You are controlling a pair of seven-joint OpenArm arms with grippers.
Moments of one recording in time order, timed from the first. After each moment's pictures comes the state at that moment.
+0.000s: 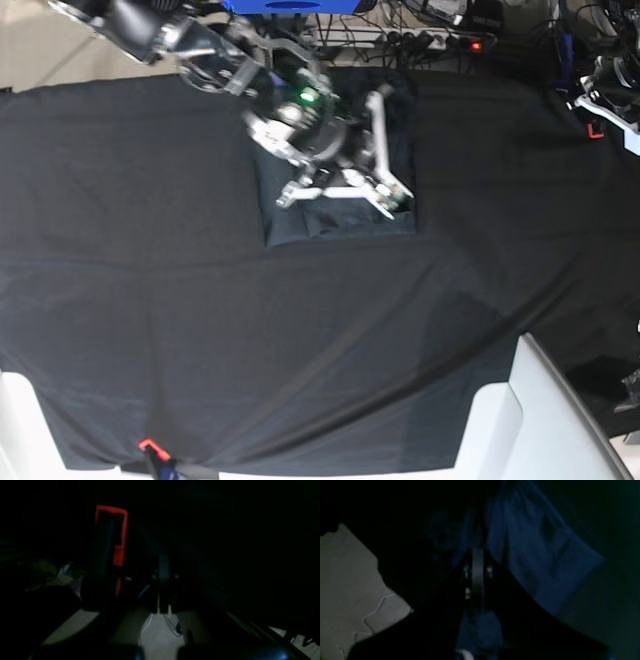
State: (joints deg) left arm 24.6 -24.9 -39.6 72.7 -34.0 -24.3 43.1; right arm 2.9 1.7 -51.9 92.9 0.2 -3.1 -58.4
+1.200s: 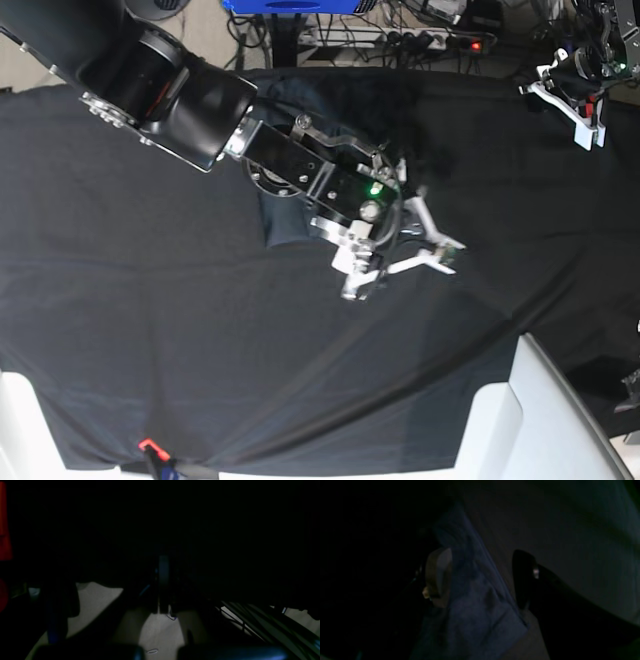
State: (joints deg) left arm 25.9 -22.6 -28.7 74.1 -34.2 -24.2 42.1; right arm 22.8 -5.8 -60.1 70.5 0.1 6.7 -52.5
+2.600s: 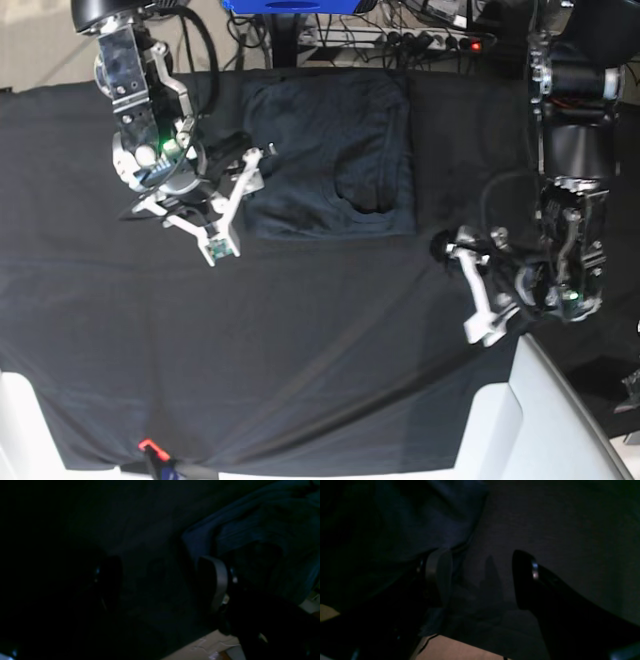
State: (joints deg) left arm -19.3 -20.3 1.2 67.9 -34.1 -30.4 76.6; right arm -8.9 2.6 -14.5 99.9 -0.1 7.0 -61.4
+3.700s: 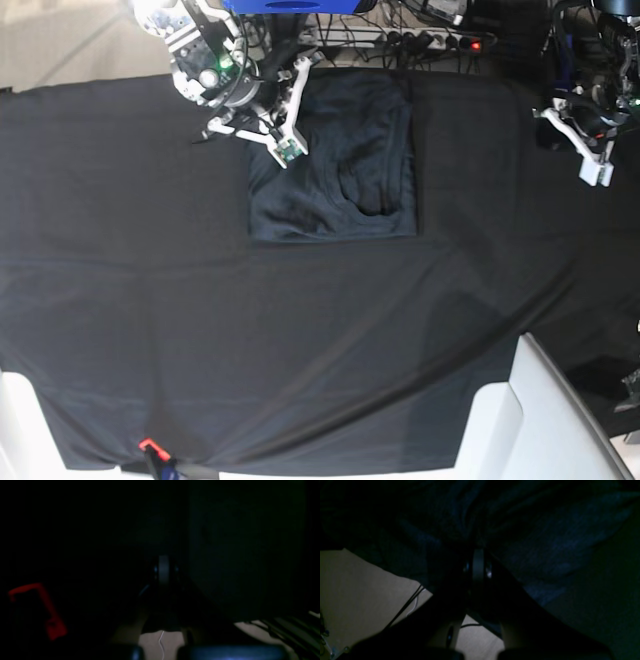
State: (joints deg) left arm 19.7 -31.4 -22.1 67.7 -33.7 -32.9 34.9; right arm -17.3 4.5 -28.2 86.8 0.4 7.2 -41.2
